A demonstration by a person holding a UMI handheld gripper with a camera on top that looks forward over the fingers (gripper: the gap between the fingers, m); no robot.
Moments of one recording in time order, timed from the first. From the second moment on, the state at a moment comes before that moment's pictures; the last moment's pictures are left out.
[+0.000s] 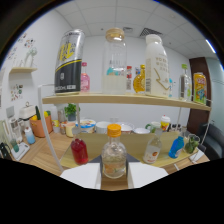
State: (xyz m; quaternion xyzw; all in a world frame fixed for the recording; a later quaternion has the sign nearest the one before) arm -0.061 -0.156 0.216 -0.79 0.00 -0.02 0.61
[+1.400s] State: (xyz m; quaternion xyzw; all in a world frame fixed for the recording) arm -0.050 -0.198 0.155 -0.44 0.55 0.63 0.32
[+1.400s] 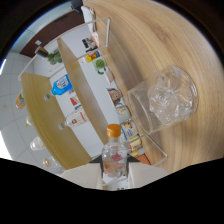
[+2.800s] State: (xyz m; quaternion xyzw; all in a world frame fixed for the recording) arm -0.203 -0.225 0.006 -0.89 -0.04 0.05 0.44
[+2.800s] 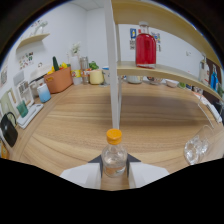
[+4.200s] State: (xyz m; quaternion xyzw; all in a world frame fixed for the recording) arm 0.125 -0.136 0.205 -0.80 0.00 0.01 0.60
